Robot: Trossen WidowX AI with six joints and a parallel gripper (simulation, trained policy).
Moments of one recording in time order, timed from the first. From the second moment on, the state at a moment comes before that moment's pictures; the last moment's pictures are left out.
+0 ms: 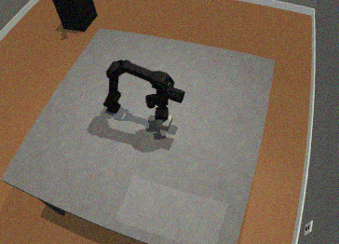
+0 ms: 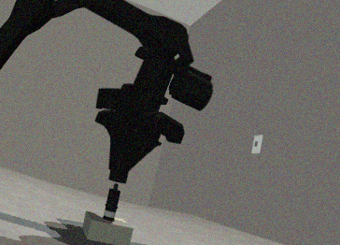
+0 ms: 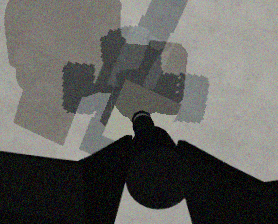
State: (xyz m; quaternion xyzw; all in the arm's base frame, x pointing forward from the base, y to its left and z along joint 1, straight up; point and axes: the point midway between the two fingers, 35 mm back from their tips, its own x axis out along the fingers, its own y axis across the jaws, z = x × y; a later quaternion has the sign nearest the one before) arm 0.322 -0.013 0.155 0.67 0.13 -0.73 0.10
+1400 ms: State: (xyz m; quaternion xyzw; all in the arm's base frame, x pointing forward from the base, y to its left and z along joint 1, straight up) arm 0.320 -0.016 0.096 0.66 0.17 -0.73 0.13
